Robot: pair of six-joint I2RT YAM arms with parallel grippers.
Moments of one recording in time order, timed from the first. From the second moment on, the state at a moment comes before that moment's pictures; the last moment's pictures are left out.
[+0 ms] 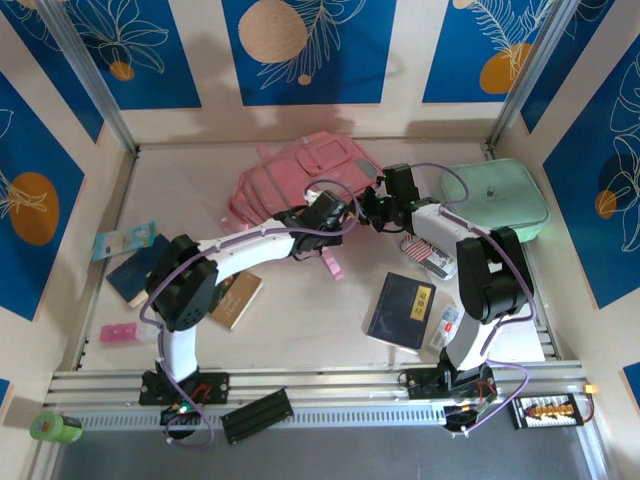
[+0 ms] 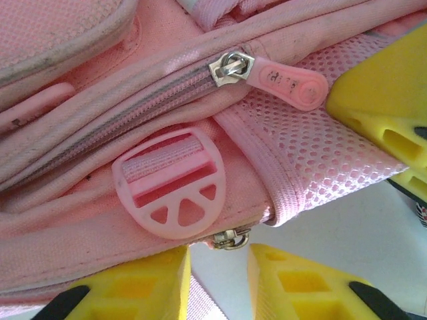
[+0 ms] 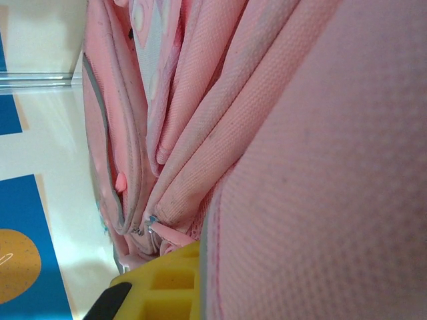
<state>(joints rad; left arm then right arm) -0.84 1.90 1.42 -0.44 -0.24 -0.74 0.31 1.74 1.12 -0.15 -0.50 1.01</state>
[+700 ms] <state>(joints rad) -0.84 1.99 1.52 -0.51 -0.31 -0.66 0.31 1.74 1.14 -0.18 -0.50 1.00</state>
